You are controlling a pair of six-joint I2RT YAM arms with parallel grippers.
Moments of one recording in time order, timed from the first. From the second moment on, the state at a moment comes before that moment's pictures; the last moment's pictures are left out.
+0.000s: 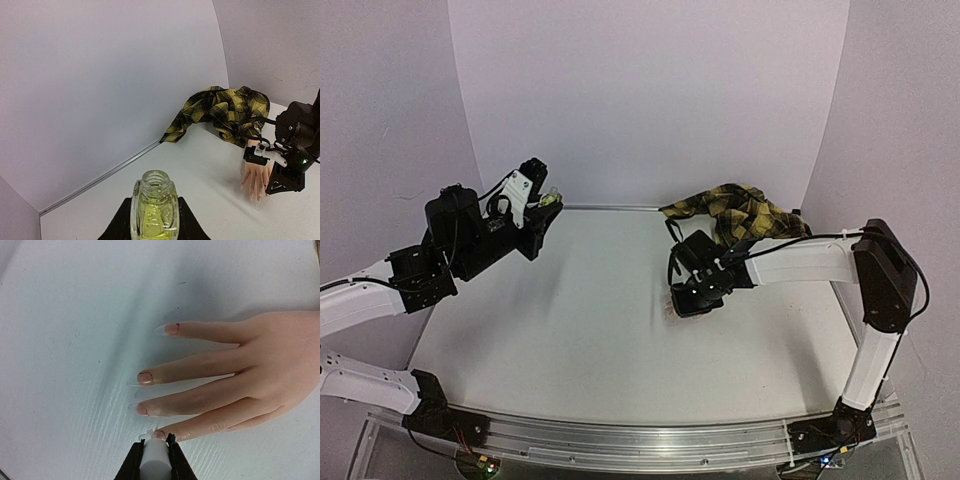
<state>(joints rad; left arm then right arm) -0.89 1.02 0.87 0.10 -0.29 0.26 0.83 1.86 1.24 -0.48 0.07 0.47</state>
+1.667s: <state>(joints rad) -0.89 1.02 0.87 0.10 -0.29 0.26 0.81 1.82 1.24 -0.47 0.07 0.48</state>
